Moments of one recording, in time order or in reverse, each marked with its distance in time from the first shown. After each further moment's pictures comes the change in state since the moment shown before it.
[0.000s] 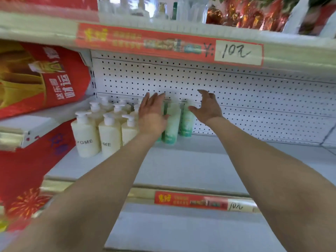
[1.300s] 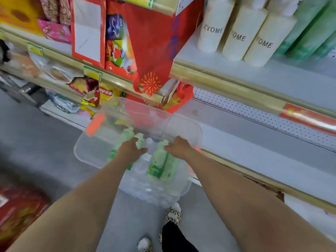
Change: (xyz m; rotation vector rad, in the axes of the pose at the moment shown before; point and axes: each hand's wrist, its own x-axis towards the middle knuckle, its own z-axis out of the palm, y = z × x) left_hand -0.433 -0.338 -0.162 0.120 -0.771 -1.017; right_hand -0.398 -0.164 0.367 -0.068 -1.097 0.101
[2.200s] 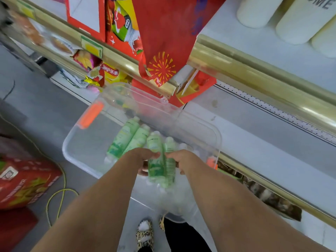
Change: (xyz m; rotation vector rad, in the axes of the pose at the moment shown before) left_hand 0.052 0.009 0.046 -0.794 -0.458 -0.670; right_hand 0.067 0.026 0.056 0.739 -0.327 0.398
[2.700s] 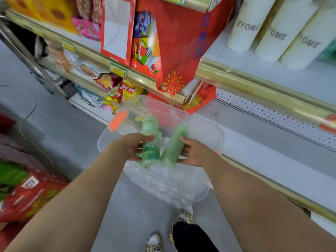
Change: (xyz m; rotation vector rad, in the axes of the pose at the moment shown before) left_hand -0.108 -0.008 -0.070 -0.188 -0.031 0.364; right_hand -0.069 -0.019 -0.004 0.517 -0.242 -0.168
